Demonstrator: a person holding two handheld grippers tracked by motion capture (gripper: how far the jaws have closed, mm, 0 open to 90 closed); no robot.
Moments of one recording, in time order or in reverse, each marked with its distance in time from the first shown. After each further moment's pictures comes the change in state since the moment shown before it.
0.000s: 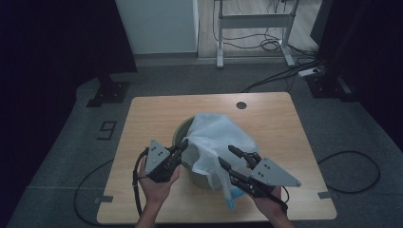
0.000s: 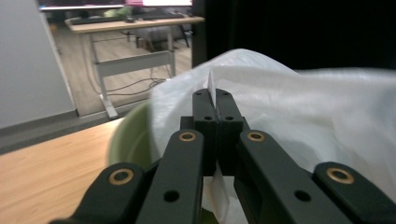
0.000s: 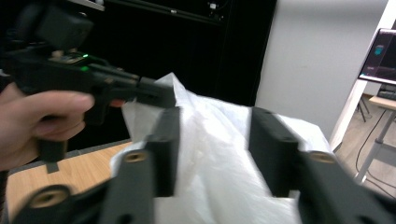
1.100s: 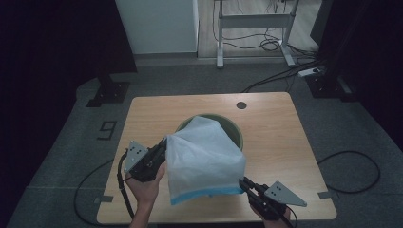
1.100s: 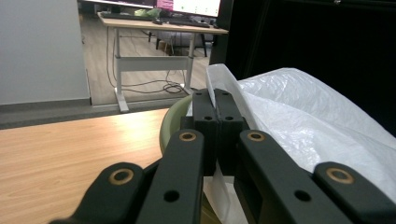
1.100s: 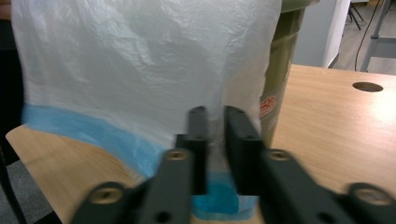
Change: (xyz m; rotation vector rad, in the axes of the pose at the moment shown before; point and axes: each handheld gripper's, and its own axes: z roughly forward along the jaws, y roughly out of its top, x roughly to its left) left arm 0.025 -0.009 -0.014 -0.035 0.049 -0.123; right arm -0.005 -0.109 -0.039 0.186 -0.086 0.258
